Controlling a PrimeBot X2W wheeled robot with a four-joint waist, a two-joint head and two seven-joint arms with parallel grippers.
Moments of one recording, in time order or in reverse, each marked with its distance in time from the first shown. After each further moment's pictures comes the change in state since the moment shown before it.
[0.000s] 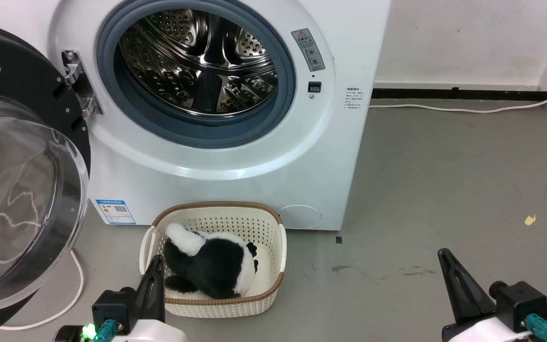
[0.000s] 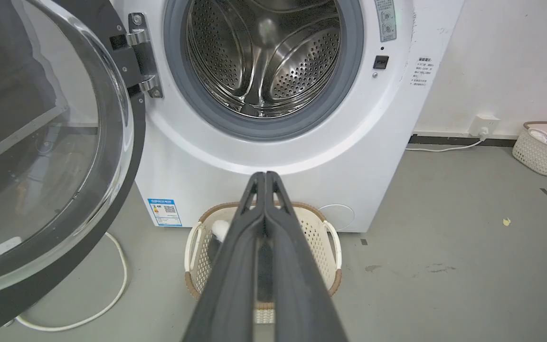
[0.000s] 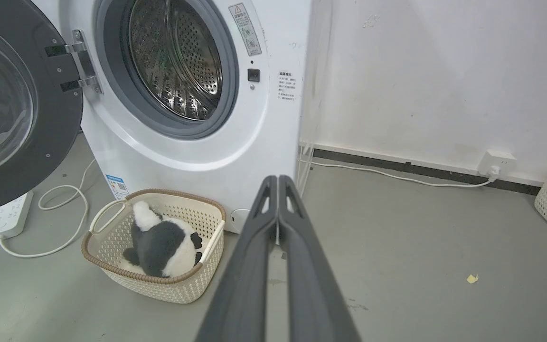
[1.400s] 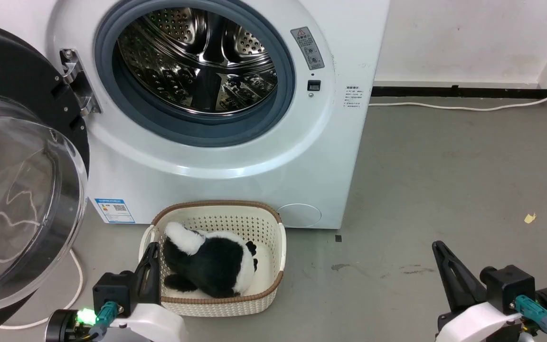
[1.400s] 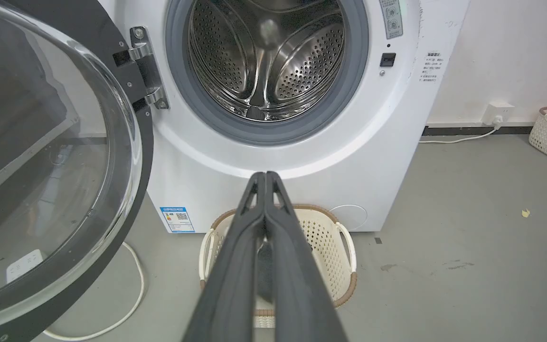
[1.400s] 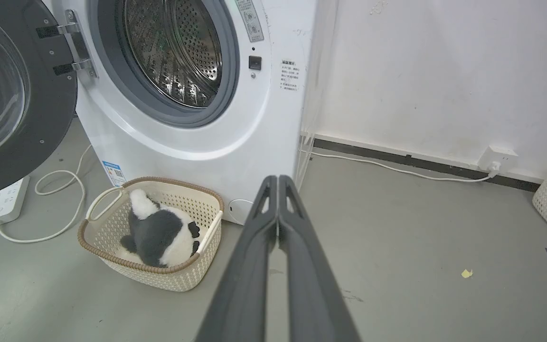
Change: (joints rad) left arm -0.038 -0.040 0.068 -0.025 0.106 -0.053 0.079; right arm -0.046 0.000 0.009 0.008 -0.017 0.000 0.084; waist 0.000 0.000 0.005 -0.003
